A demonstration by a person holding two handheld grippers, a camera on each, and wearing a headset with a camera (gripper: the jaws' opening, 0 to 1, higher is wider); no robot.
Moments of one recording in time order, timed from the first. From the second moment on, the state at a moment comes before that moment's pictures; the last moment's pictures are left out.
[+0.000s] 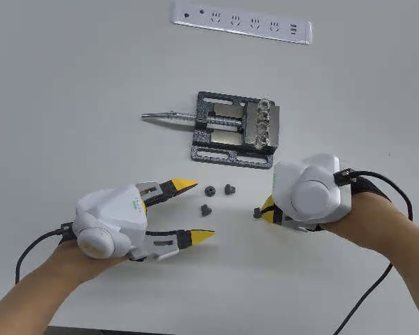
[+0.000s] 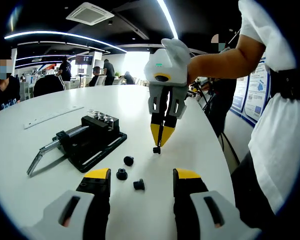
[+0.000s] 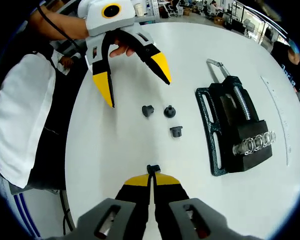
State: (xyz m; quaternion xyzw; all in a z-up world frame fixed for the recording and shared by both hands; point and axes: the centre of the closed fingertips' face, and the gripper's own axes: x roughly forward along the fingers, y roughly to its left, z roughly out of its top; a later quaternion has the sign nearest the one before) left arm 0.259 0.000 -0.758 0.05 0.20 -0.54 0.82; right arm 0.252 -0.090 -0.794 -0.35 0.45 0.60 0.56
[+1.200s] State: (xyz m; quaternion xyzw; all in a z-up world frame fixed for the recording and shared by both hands) left arm 0.257 -0.001 -0.760 0.05 0.20 -0.54 0.81; right arm 0.254 -0.098 -0.796 -0.37 0.44 0.60 0.55
